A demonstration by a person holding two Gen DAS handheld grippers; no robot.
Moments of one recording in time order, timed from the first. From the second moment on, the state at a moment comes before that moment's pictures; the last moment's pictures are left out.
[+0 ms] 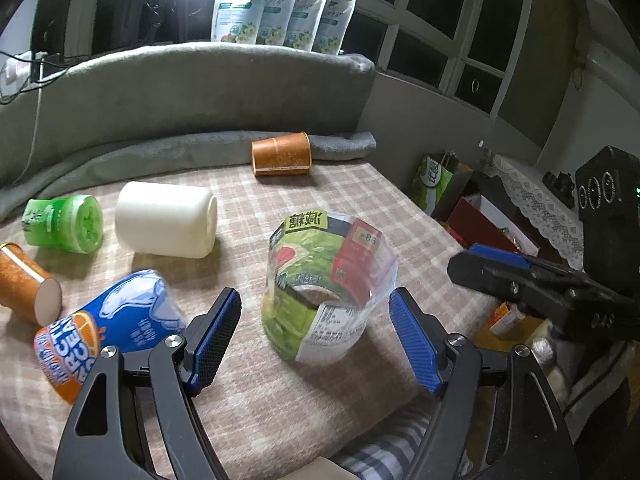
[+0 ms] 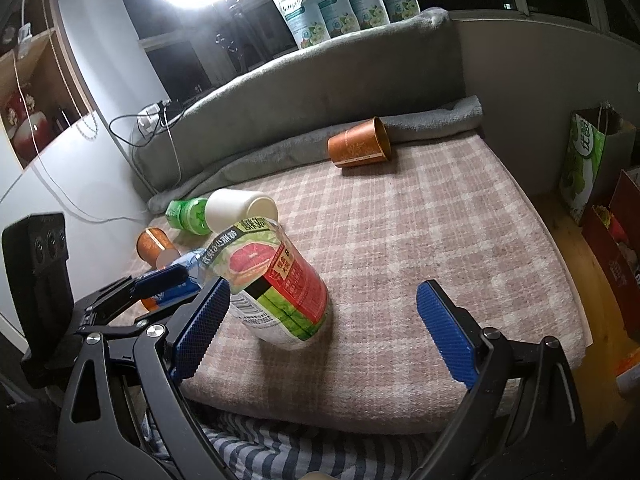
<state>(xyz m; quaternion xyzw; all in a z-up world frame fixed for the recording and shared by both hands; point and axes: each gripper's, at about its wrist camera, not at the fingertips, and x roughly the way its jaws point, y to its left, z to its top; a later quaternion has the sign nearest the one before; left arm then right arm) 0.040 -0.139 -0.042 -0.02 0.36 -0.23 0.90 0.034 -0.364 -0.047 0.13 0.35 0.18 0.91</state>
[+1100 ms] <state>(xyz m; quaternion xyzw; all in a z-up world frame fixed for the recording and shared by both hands) 0.004 -0.063 -0.012 -0.04 0.24 -0.09 0.97 0.004 -0.319 -0.033 0.04 0.24 0.10 0.97</state>
